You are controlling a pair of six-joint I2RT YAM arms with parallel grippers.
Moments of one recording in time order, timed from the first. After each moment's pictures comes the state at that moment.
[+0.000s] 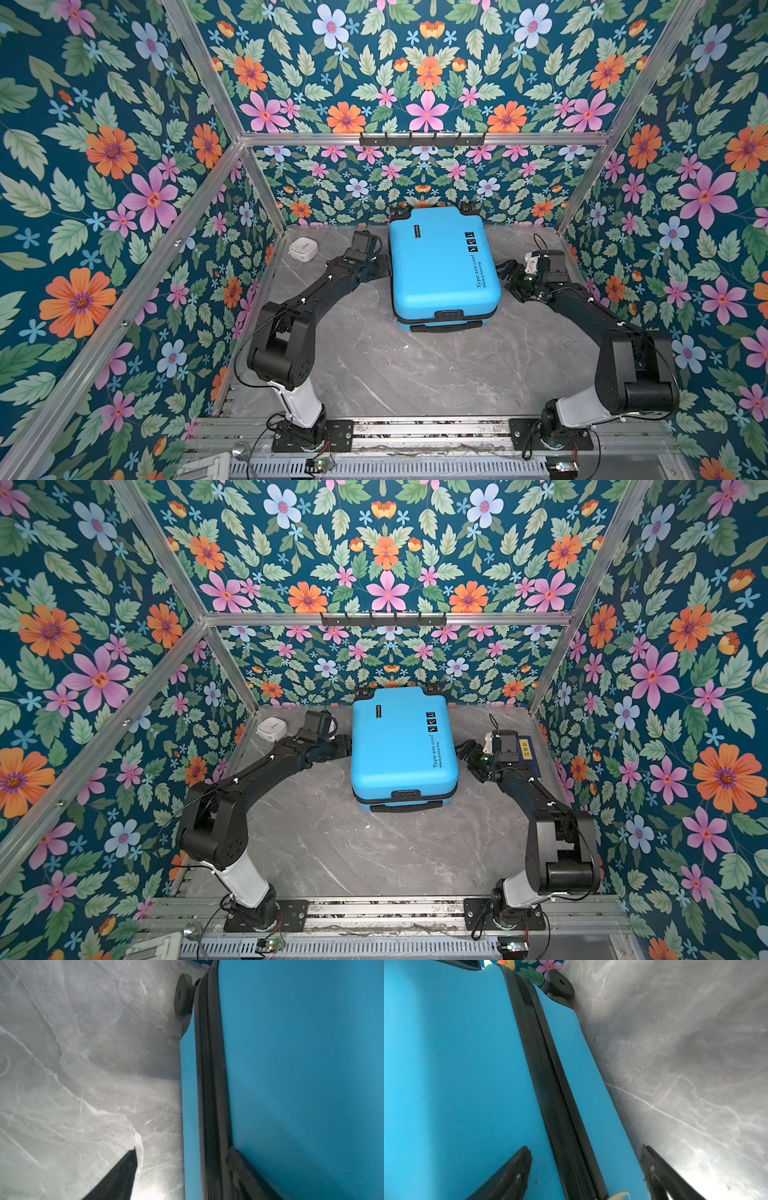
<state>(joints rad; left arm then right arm) -0.42 1.75 1.32 -0.36 0.09 -0.51 0.00 1.53 0.95 -0.15 -0.48 0.80</state>
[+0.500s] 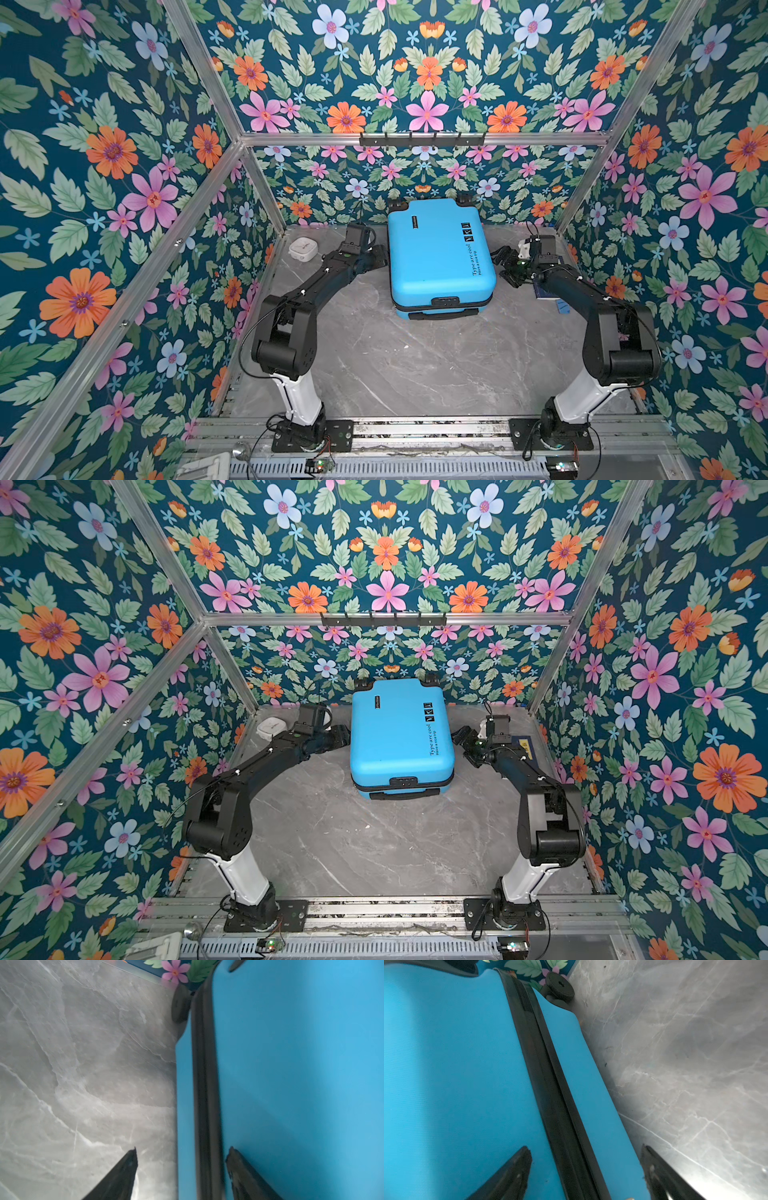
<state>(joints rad) -0.34 1.74 1.32 -0.29 0.16 -0.52 0.01 1.68 1.13 -0.20 -0.48 0.79</state>
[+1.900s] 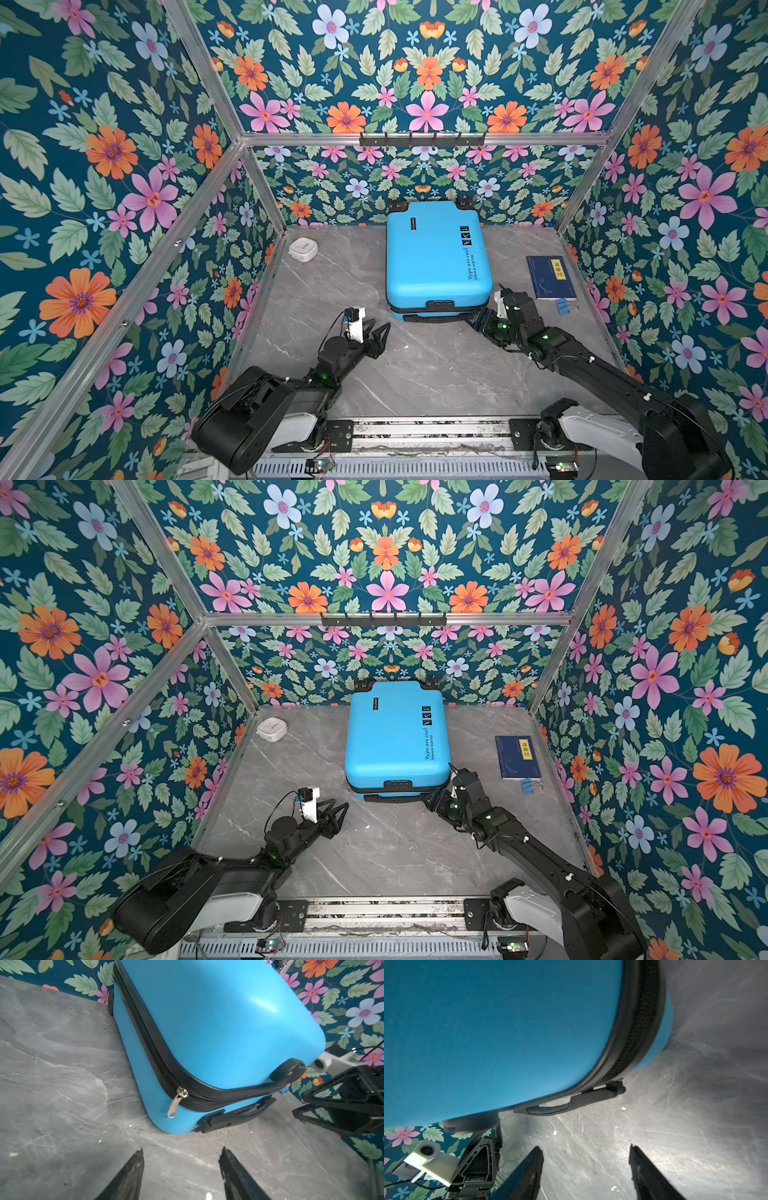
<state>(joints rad) -0.56 1.33 0.01 1.14 0.09 -0.39 0.46 1.10 0.56 -0.19 -0.26 0.94</state>
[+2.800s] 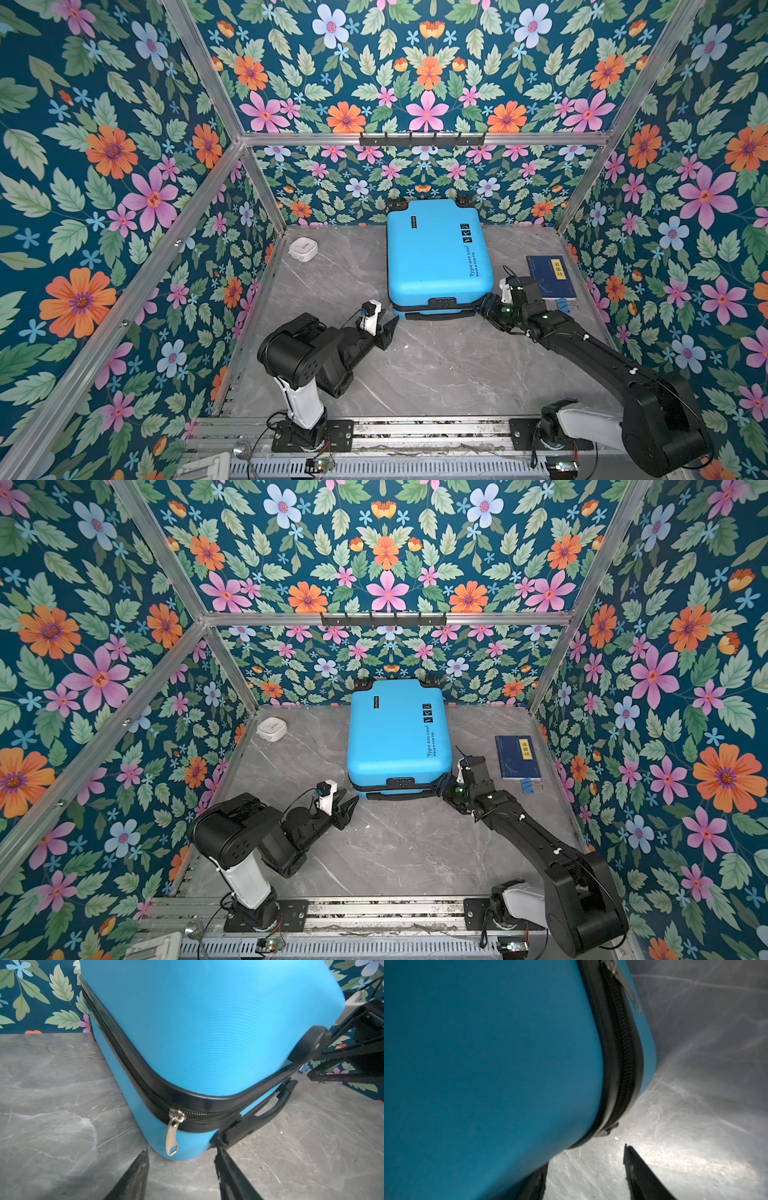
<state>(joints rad) -0.56 1.77 0.14 1.52 0.11 -0.15 0.29 1.24 0.70 -0.24 -0.31 0.86</state>
